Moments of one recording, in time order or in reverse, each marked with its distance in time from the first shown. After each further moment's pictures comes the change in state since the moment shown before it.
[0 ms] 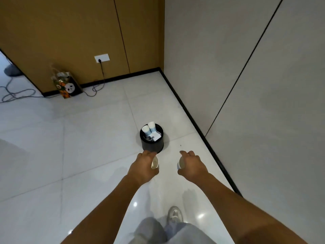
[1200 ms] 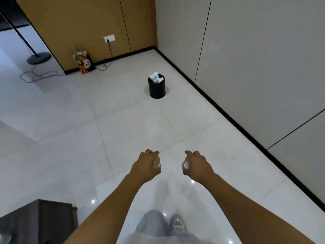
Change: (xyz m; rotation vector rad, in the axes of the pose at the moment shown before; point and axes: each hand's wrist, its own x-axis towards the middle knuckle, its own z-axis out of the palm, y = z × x) left_hand -0.812 -0.126 0.224 0.075 -0.072 0.076; right_hand -0.759 -0.022 0.445 0.116 0.073 0.062
